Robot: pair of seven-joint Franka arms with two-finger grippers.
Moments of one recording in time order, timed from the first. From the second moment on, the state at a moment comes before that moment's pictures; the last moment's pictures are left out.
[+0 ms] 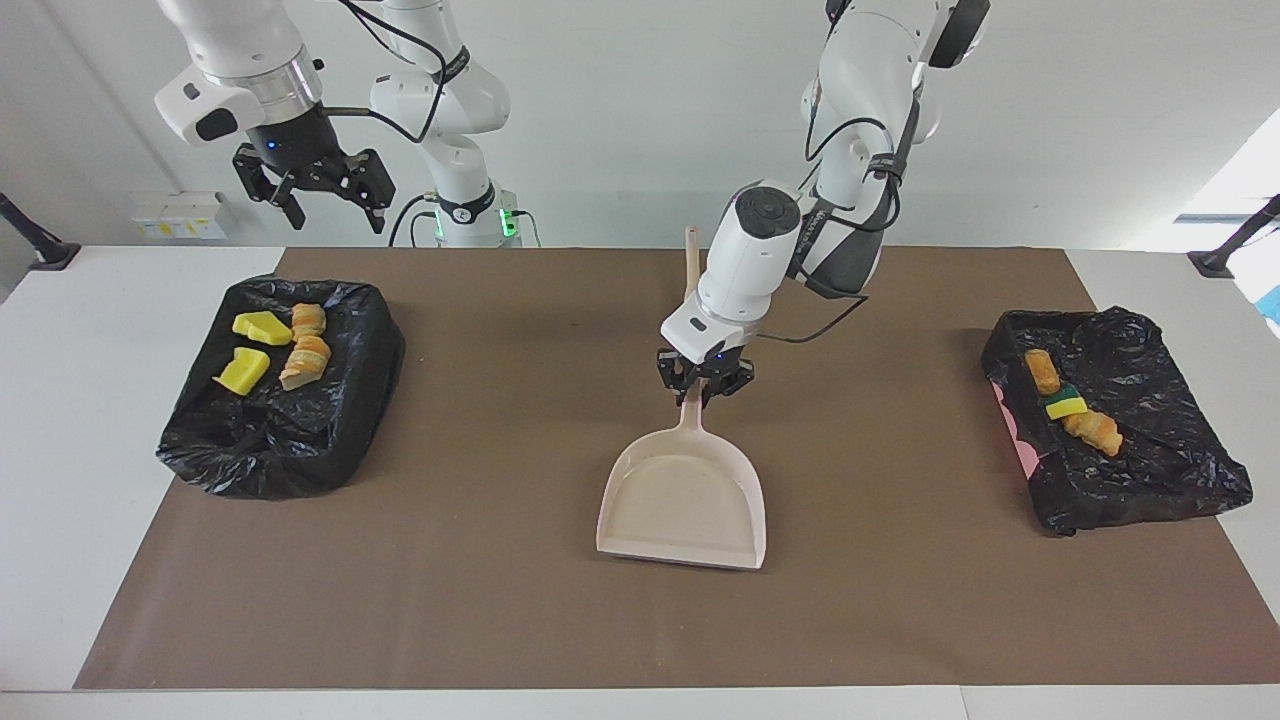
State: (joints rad) left arm -0.36 0.43 -0.30 -1.71 0.07 2.27 -0.50; right arm 0.00 -0.04 0.03 -1.49 0.00 1.40 0.09
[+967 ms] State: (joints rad) left arm -0.34 0.42 -0.28 -1.71 0.08 2.26 -0.61; right arm 0.00 -0.07 0.01 -1.54 0.00 1.40 0.09
